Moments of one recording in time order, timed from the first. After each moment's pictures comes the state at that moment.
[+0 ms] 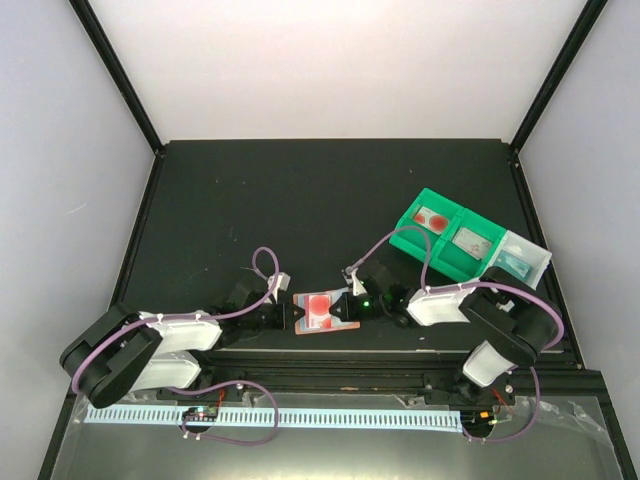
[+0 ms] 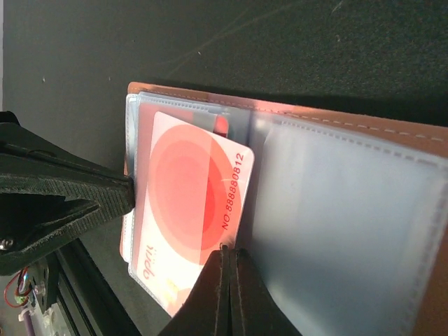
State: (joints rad) left arm -0.68 1.25 0.17 0.36 0.36 -0.76; right arm 0.86 1.59 0.51 0.28 -0.38 0.81
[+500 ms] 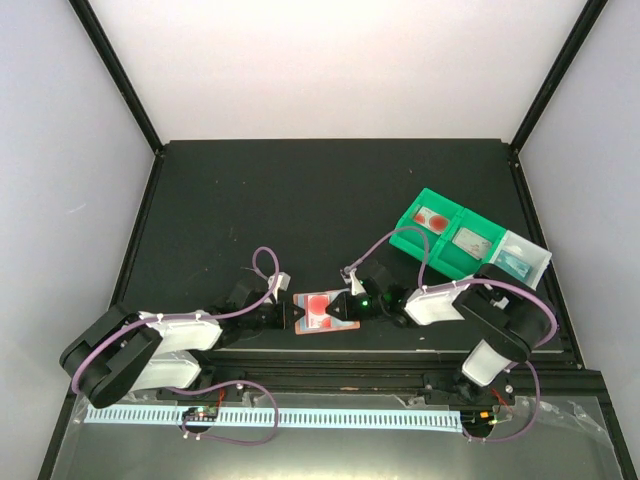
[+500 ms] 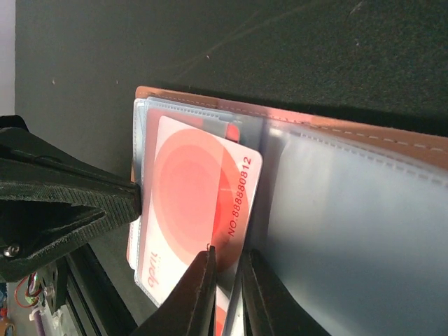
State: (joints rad) left arm -0.68 1.25 0.17 0.35 0.36 -0.76; right arm 0.86 1.62 0.50 0.34 -0.41 0.83
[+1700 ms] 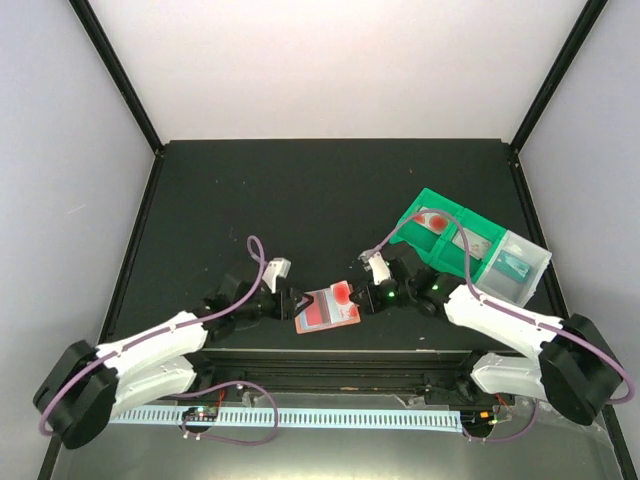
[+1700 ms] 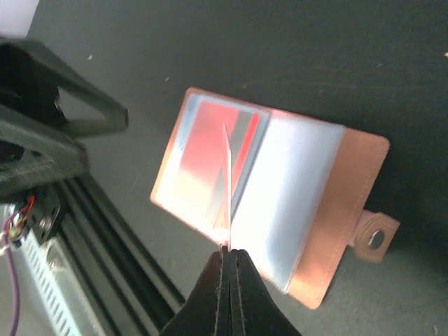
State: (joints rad) left arm -0.68 1.01 0.27 0.13 0.41 -0.71; right arm 0.74 1.20 0.59 -0.22 -0.39 0.46
